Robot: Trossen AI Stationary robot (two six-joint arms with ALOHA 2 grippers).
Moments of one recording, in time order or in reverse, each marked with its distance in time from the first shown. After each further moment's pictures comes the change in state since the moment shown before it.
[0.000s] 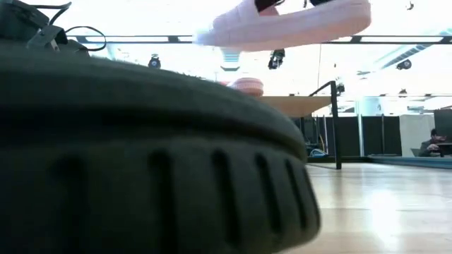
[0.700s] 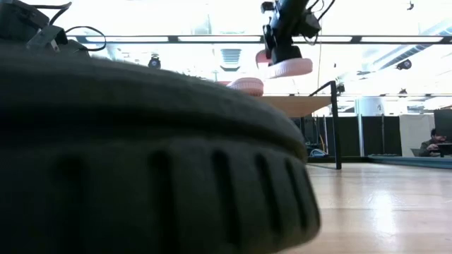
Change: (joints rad) left arm 0.000 0.000 0.000 0.000 0.000 0.000; right arm -0.558 -0.061 -0.040 0.077 -0.014 0.040
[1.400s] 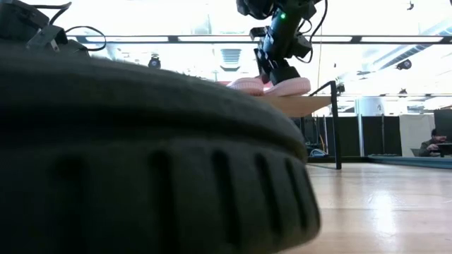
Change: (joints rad) left arm 0.000 0.000 0.000 0.000 0.000 0.000; right arm -0.045 0.094 -0.015 0.008 -0.104 -0.089
